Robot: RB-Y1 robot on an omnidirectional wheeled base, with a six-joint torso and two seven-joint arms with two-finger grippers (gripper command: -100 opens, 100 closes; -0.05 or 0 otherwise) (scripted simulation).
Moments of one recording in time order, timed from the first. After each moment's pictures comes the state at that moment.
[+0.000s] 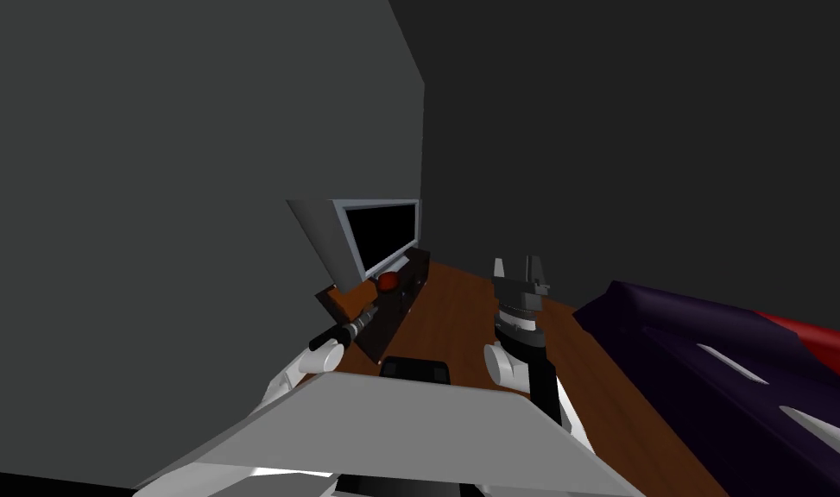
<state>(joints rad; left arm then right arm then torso) 0.33 0.46 -0.18 -1.59 0.67 0.29 -0.89 0.46 -0.03 0.04 -2.30 0.01 -0.60 -0.13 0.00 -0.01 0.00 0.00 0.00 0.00</state>
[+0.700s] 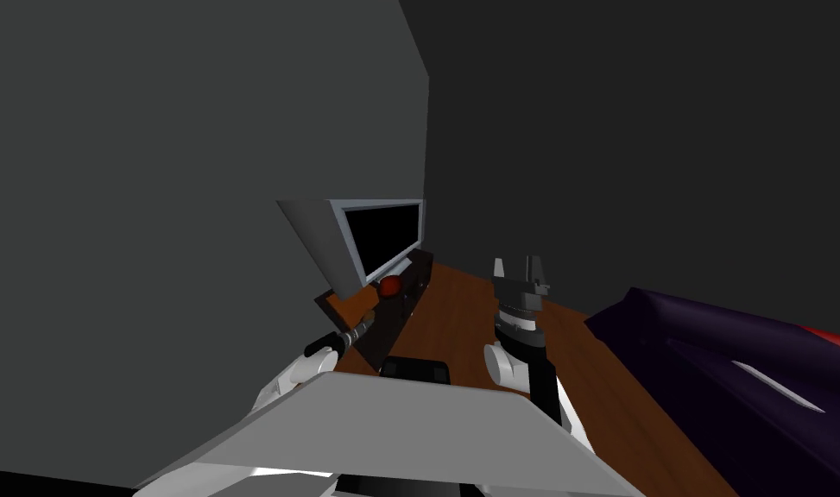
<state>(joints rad) 0.34 0.50 -0.21 -1.49 0.72 0.33 -1.00 0.46 -0.03 0.04 -2.30 0.01 -0.60 -0.13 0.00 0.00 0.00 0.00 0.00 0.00</state>
